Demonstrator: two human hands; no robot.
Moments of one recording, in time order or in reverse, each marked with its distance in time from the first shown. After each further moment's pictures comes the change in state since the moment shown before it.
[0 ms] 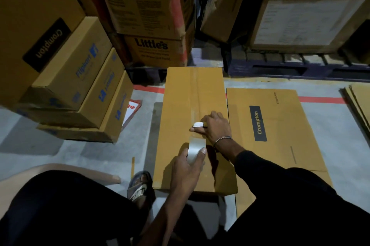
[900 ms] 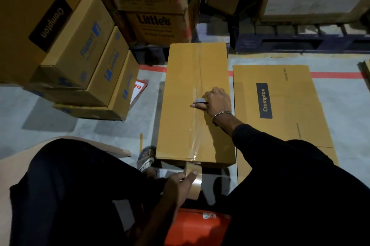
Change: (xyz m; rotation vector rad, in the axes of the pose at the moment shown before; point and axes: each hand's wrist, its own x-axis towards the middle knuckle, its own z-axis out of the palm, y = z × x) left_hand -0.068 -0.107 -0.014 0.067 -0.071 -0.401; right_hand 0.003 0.005 0.009 0.023 -0.045 0.028
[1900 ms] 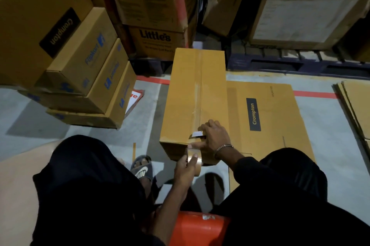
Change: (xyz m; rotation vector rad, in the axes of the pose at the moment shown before) left_hand 0.049 0.033 0.030 -0.243 -0.007 0.168; right_hand -0.097 -0.010 -0.018 0.020 -0.185 -0.111
